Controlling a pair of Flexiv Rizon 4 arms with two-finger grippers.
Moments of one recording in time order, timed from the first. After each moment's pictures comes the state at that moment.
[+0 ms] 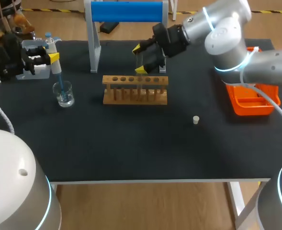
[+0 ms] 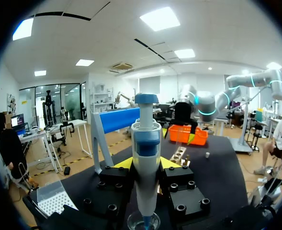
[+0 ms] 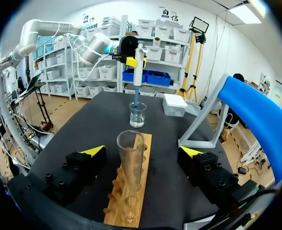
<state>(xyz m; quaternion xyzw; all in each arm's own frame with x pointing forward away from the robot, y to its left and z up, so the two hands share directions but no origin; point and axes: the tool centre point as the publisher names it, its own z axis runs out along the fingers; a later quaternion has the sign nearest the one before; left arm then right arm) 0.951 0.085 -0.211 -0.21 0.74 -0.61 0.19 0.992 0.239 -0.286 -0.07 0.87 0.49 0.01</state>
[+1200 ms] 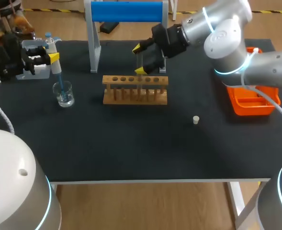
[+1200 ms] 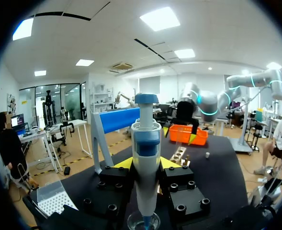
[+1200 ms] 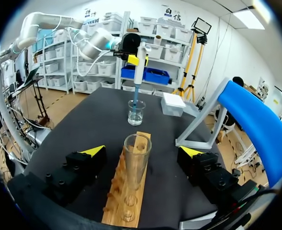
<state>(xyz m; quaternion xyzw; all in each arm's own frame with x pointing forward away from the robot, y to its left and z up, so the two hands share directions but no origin) 0.951 0.085 -0.211 -0.21 0.74 -0.61 0.19 0.989 0.238 -0.285 -0.08 0.87 0.48 0.04</state>
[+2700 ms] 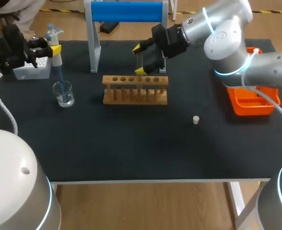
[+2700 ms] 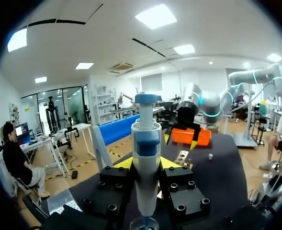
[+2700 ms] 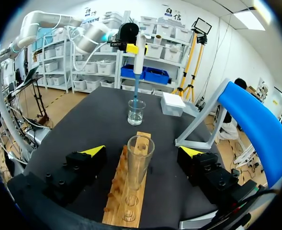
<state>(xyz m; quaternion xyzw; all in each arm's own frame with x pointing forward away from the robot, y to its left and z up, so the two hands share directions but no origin) 0.945 0.072 -0.173 -0.21 0.75 -0.59 0.22 0.987 0.238 -0.284 -0.08 0.87 0.48 0.04</state>
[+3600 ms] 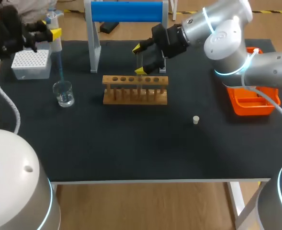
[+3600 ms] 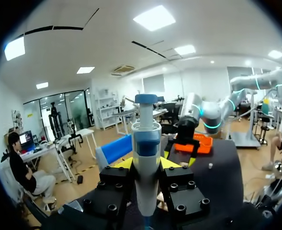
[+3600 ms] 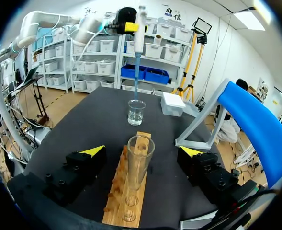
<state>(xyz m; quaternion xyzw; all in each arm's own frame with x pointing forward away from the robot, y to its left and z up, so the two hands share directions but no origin) 0.936 0.054 -0.102 -0.20 0.75 -0.58 0.25 0.987 0.238 -0.284 -0.08 0.87 0.48 0.04</state>
